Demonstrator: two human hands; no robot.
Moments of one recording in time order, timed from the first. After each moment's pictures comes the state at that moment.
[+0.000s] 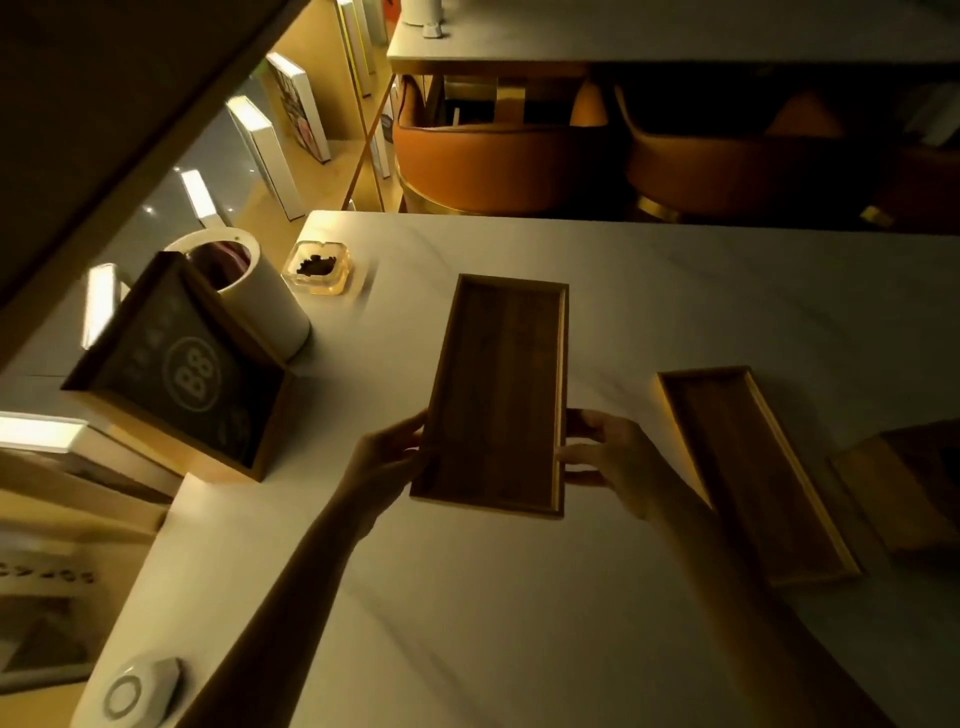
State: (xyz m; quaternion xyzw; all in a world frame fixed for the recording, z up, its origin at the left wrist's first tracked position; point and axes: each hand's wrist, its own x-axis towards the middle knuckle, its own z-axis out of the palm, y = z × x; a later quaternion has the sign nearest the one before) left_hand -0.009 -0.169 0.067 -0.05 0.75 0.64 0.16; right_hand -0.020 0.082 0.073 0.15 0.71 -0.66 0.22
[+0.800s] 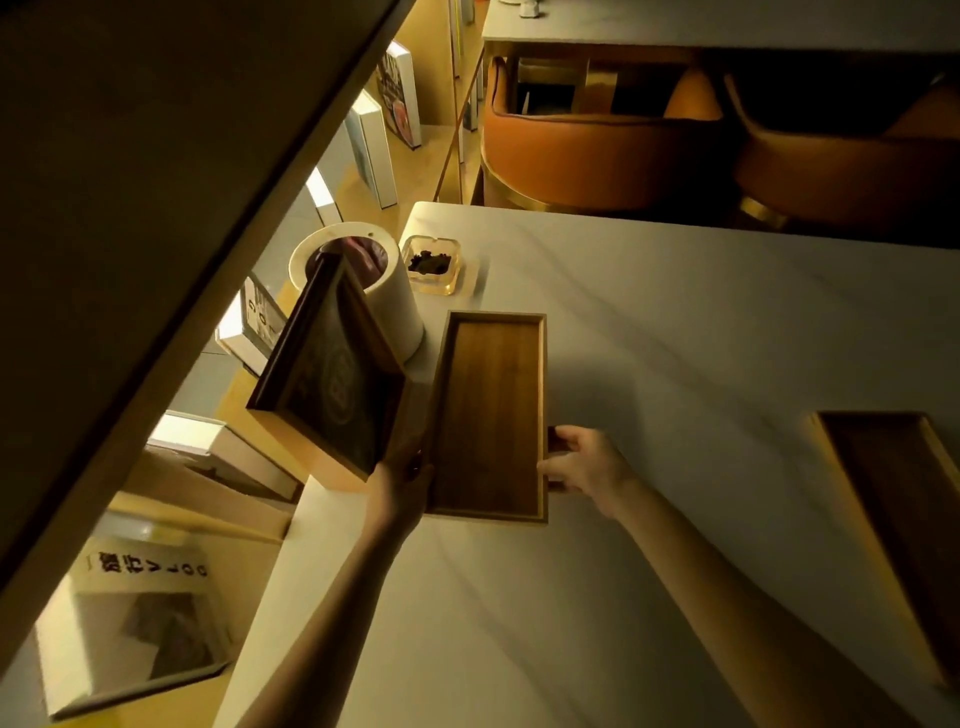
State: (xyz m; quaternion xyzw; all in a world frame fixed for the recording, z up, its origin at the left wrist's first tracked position) left_hand -0.030 -0.280 0.025 -0.22 0.84 0.48 0.06; right_hand -0.079 -0.081 0.023 0.13 0.75 -0.58 0.31
